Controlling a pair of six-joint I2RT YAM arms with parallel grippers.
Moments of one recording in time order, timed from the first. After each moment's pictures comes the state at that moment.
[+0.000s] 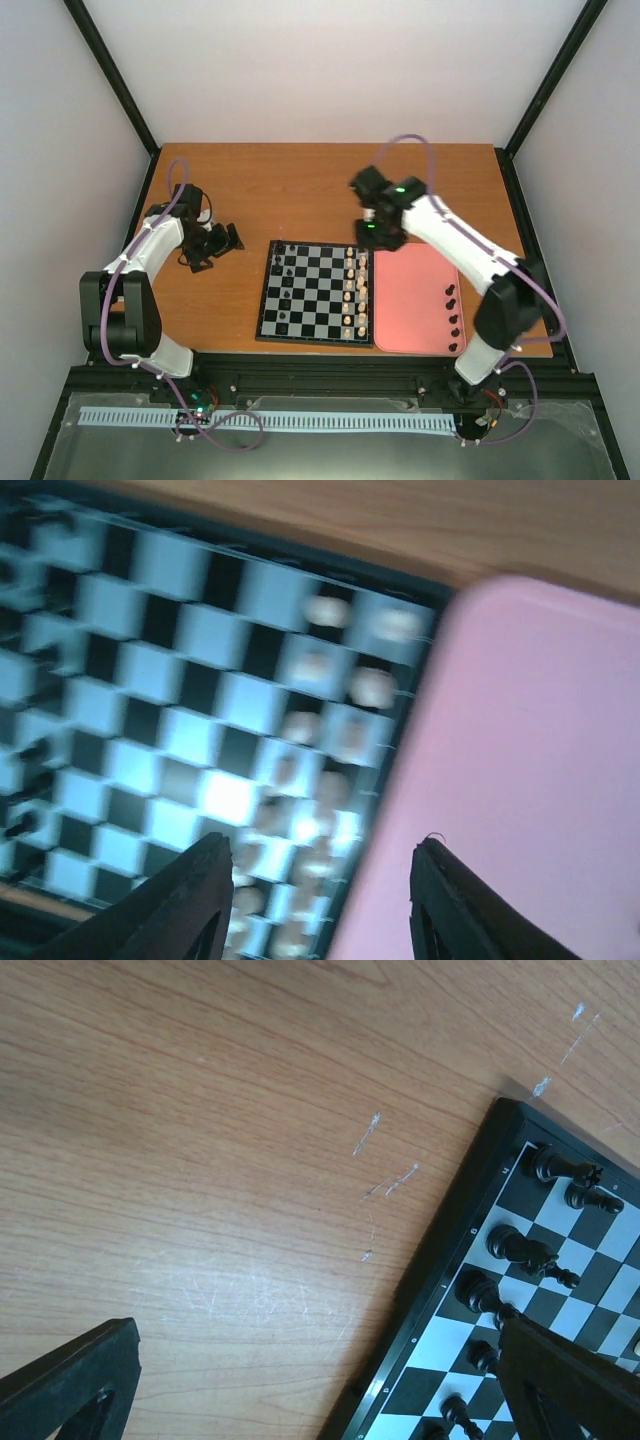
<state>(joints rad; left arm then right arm) 0.01 1.52 1.07 -0.89 0.29 -0.47 0.71 1.74 1.66 -1.20 -0.01 0.45</state>
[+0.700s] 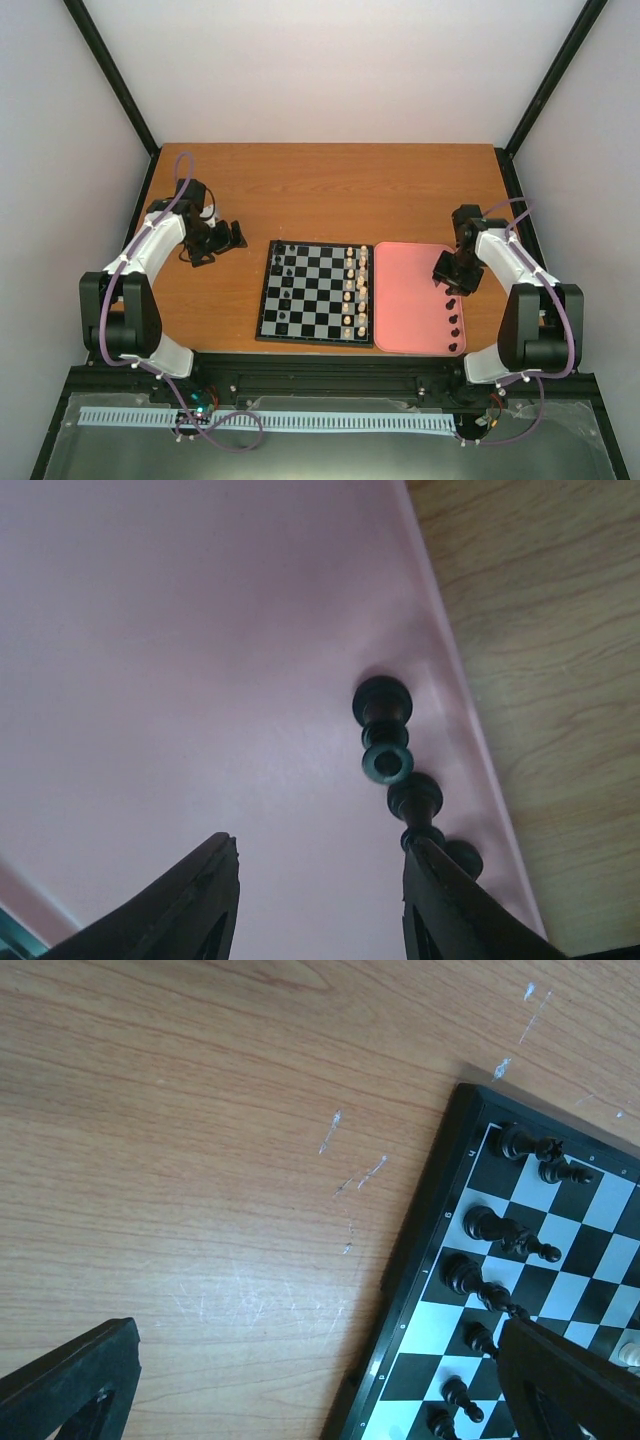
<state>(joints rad) -0.03 1.52 1.12 -0.92 0.29 -0.39 0.01 1.45 0.95 -1.05 -0.09 0.52</state>
